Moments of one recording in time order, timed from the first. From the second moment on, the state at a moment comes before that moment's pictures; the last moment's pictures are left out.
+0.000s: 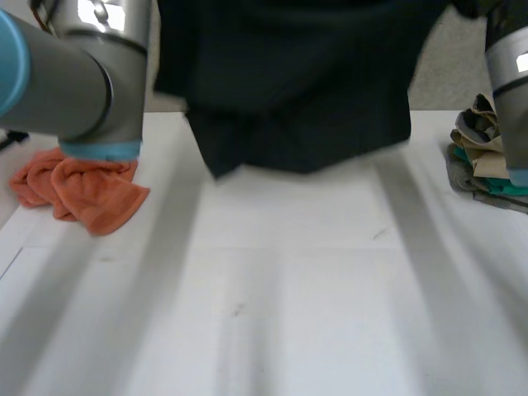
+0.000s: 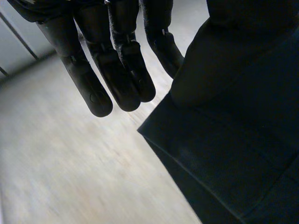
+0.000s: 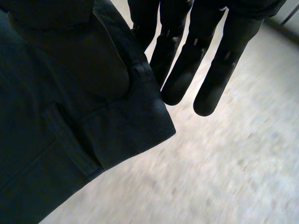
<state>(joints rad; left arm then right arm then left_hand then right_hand) 4.20 -1.97 -1.02 3.95 -1.54 3.55 1.80 -1.24 1.28 -0.85 1.33 2.84 1.16 1.20 1.20 1.20 1.00 1.11 1.16 1.19 1.20 1.01</state>
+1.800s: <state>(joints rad) 4.25 -2.49 -0.88 3.41 -1.60 3.70 1.88 -0.80 1.15 -0.28 1.40 2.42 1.16 1.20 1.20 1.20 1.00 1.11 1.16 1.19 1.20 1.01</state>
